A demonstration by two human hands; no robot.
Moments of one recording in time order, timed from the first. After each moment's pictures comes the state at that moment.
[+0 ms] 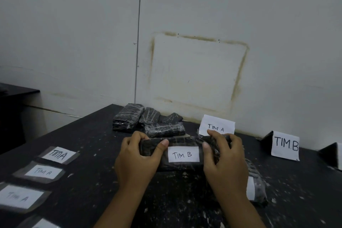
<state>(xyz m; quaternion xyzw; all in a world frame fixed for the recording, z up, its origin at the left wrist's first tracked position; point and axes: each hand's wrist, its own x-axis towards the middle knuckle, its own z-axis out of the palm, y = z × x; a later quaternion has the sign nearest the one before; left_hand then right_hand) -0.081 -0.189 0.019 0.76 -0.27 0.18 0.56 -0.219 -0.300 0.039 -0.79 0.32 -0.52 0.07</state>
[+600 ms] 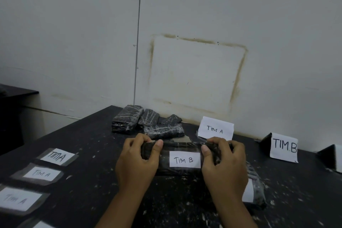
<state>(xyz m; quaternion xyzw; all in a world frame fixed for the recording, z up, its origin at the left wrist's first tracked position) -0.075 -0.191 0.013 0.75 -0.30 0.19 0.55 -0.215 -0.297 0.034 -0.75 0.37 -0.54 0.09</state>
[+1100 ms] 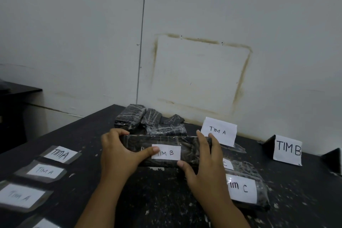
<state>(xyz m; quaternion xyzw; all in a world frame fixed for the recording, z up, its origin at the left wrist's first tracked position) -0.041 -0.167 0.028 0.79 -0.22 0.07 0.57 -0.202 -0.279 0.028 -0.88 0.26 -0.38 0.15</state>
